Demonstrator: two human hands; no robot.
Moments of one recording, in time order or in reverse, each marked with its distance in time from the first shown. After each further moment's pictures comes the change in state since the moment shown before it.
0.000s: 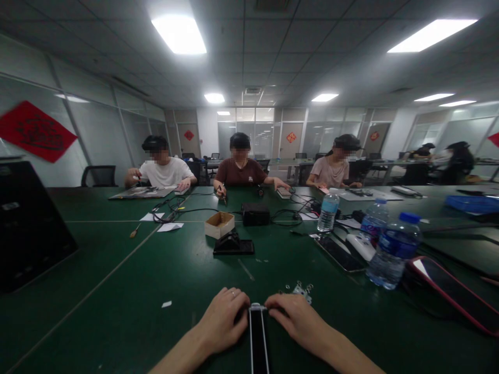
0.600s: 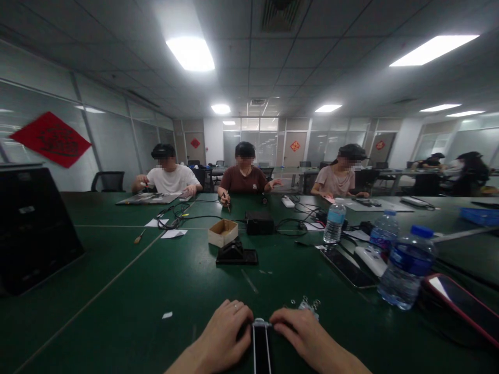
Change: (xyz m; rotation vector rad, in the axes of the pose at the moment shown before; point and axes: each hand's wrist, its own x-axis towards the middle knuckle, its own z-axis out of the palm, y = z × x) left_hand -0.001 0.000 -0.001 -0.005 -0.007 -0.038; right_hand 0.003 0.002 -0.002 0.091 0.000 0.004
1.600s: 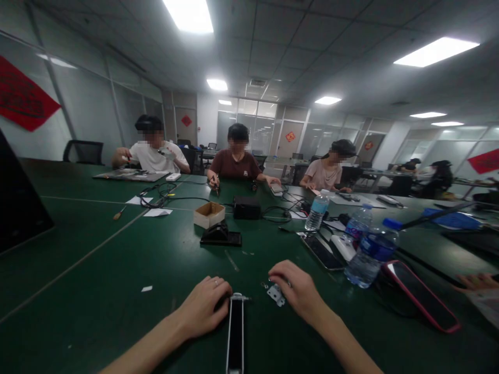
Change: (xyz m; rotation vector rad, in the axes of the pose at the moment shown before) left_hand 0.001 -0.002 -0.001 -0.044 -0.017 0.040; right_hand -0.016 0.020 -0.049 -0.104 0.387 -0.219
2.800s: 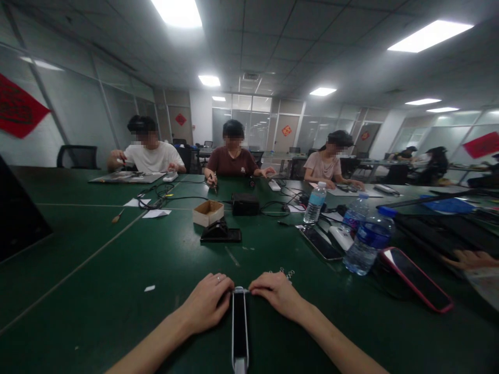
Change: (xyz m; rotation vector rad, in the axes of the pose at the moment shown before) left_hand 0.002 0.005 -0.004 0.042 -0.028 0.020; right_hand 0.003 -0.002 0.051 0.148 -0.352 0.082
